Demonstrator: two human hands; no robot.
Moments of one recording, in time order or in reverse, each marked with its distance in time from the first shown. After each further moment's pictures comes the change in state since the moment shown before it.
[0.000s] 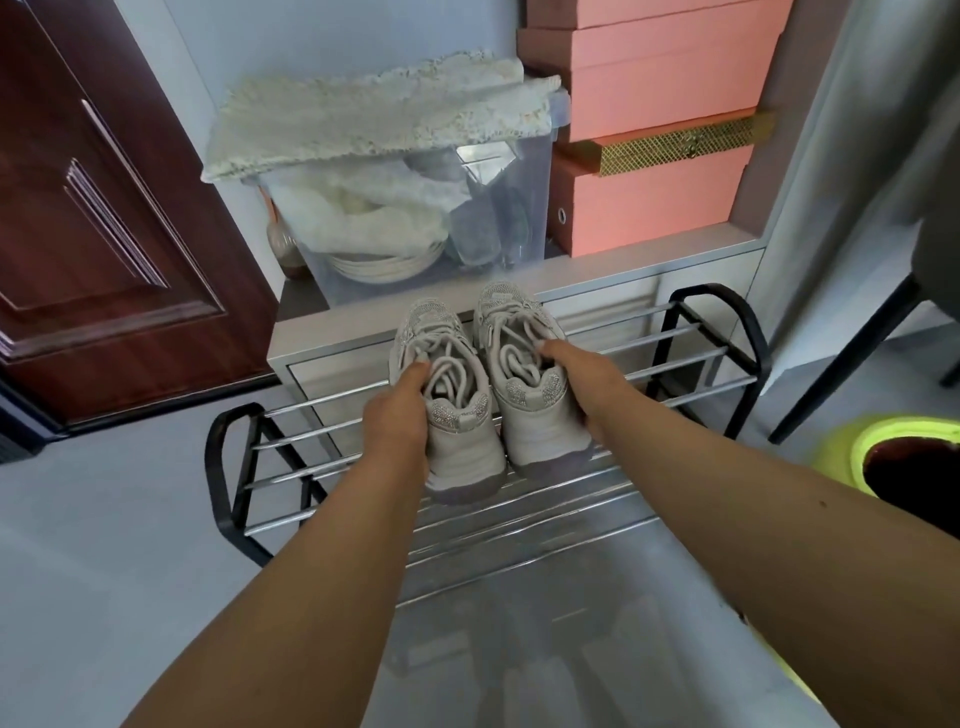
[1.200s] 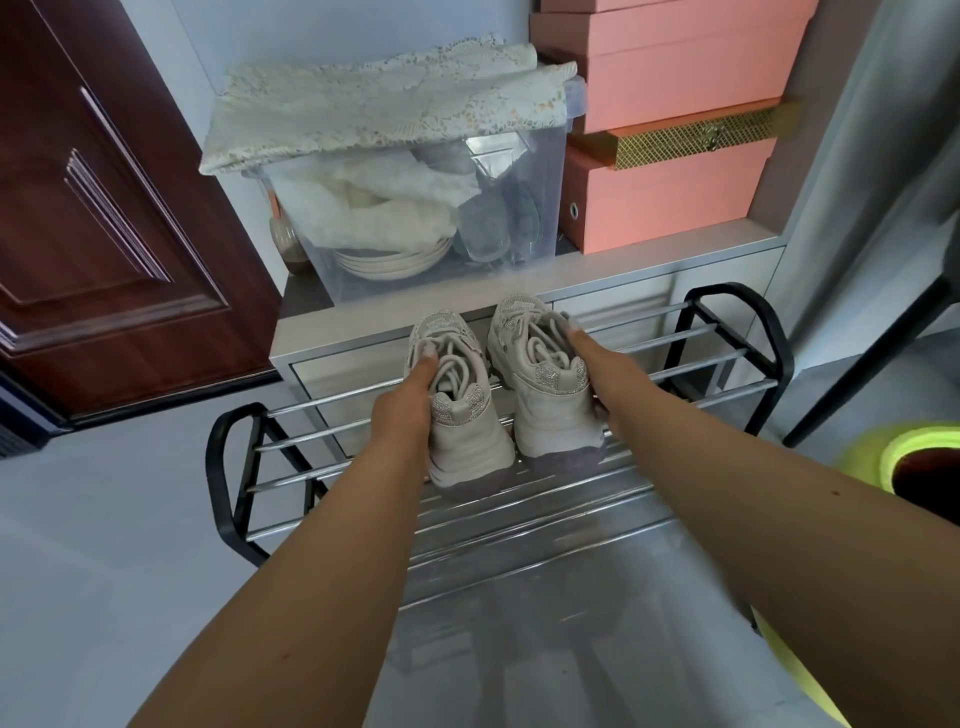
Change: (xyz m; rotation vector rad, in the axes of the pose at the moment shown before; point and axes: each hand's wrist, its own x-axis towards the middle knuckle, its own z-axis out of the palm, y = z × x) left_hand 0.031 -0.005 0.002 0.081 -0.052 -0.102; right_hand 0.001 -0.009 -0.010 -0.063 0.094 0.078
